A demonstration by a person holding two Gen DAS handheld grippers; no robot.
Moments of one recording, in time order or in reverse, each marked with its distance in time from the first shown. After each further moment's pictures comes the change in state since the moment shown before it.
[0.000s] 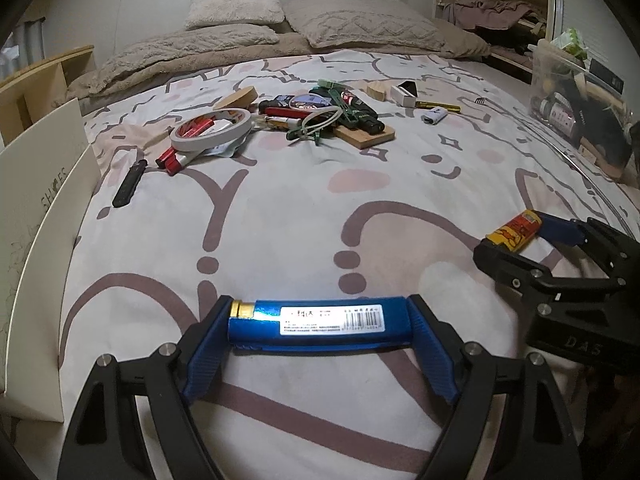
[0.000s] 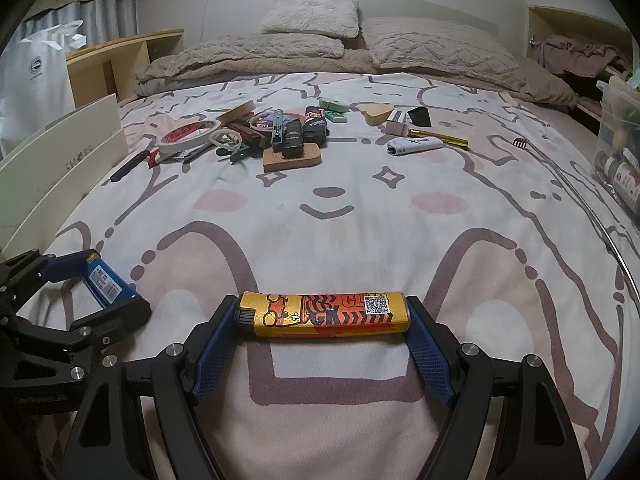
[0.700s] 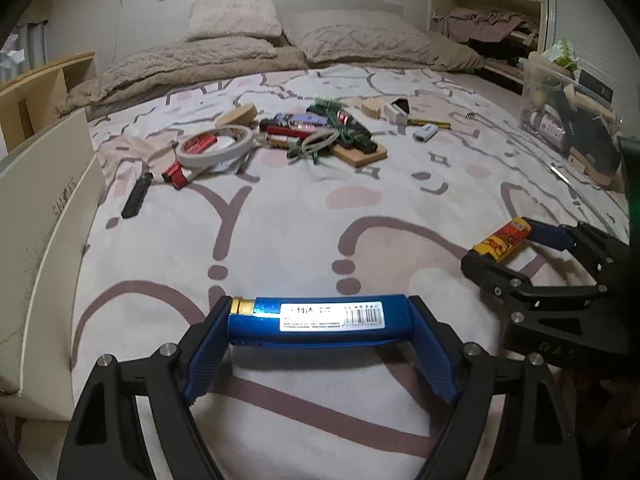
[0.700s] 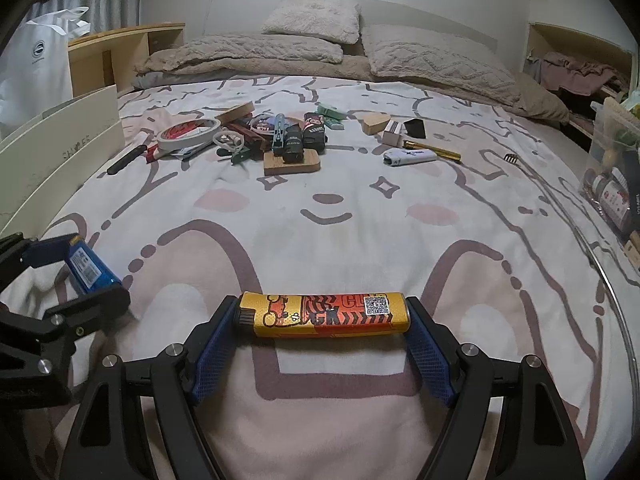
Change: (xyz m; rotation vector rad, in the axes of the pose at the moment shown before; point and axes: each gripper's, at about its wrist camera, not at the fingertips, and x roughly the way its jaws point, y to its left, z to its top) left arm -0.023 0.006 0.004 -0.007 -0.057 -0.037; right arm -0.012 0.008 0.002 -0.037 -0.012 -0.053
